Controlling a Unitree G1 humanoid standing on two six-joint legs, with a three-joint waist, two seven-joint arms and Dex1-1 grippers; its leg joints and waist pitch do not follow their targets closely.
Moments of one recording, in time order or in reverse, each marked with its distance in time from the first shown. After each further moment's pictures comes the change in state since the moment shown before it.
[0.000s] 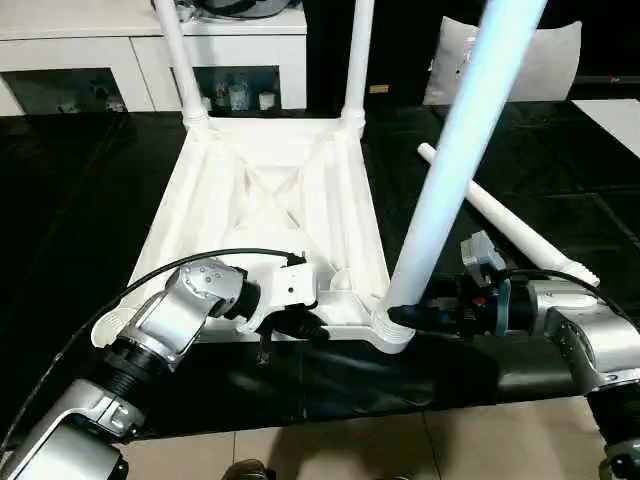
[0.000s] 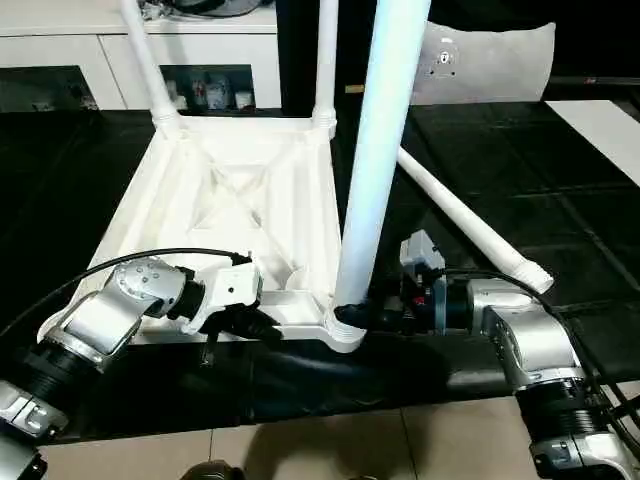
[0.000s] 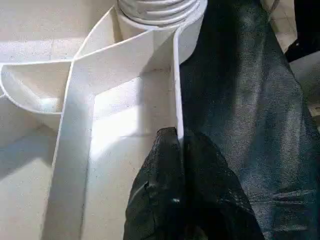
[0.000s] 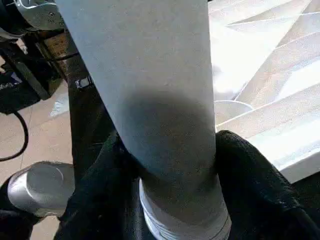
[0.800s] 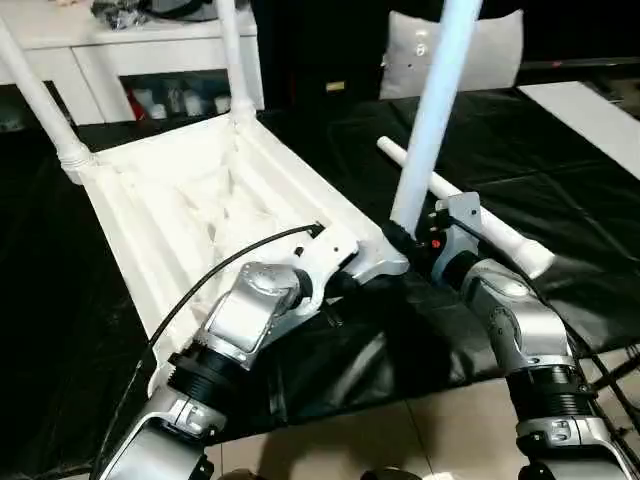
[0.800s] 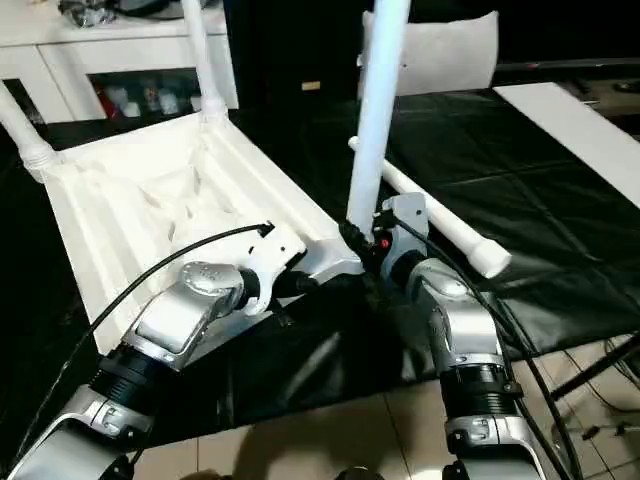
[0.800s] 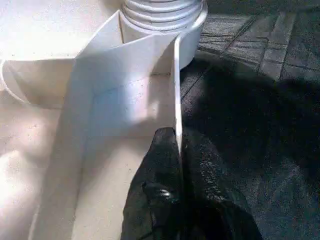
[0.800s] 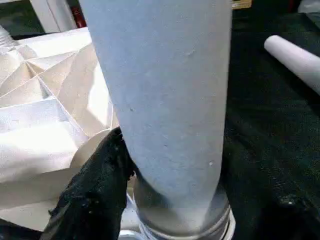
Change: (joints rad) left arm -0.009 -0.346 0.129 -0.042 0.061 0.432 0.568; right arm -0.092 0.352 -0.157 0.099 -0.155 -0.018 -0.823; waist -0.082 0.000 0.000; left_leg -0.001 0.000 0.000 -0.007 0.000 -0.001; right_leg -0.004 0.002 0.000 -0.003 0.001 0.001
